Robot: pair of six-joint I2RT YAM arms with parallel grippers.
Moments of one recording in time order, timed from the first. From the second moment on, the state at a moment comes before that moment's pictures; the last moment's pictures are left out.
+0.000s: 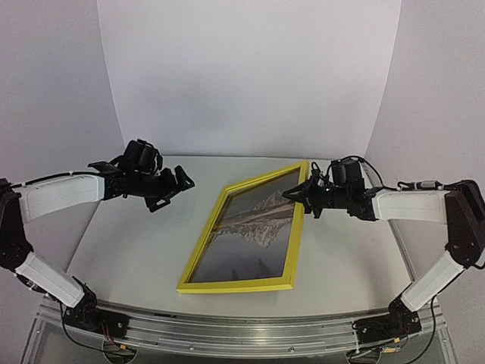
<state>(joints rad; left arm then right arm) -0.55 1.42 1.03 -0.33 0.10 -0.90 0.51 1.55 0.88 0.17 -0.46 1.20</state>
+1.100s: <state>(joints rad) -0.66 1.96 1.21 -0.30 0.13 -0.63 0.29 1.62 0.86 -0.19 -0.35 0.88</state>
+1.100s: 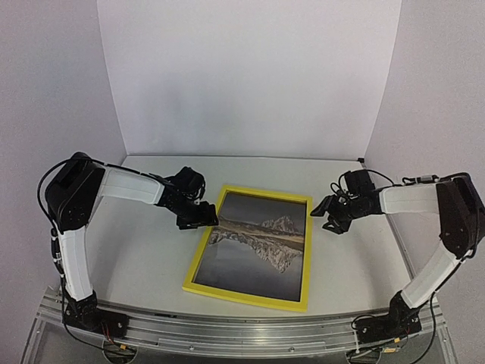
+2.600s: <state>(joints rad) -0.76 1.83 1.28 -0.58 -0.16 -0.64 0.60 1.74 1.23 -0.65 0.02 0.72</state>
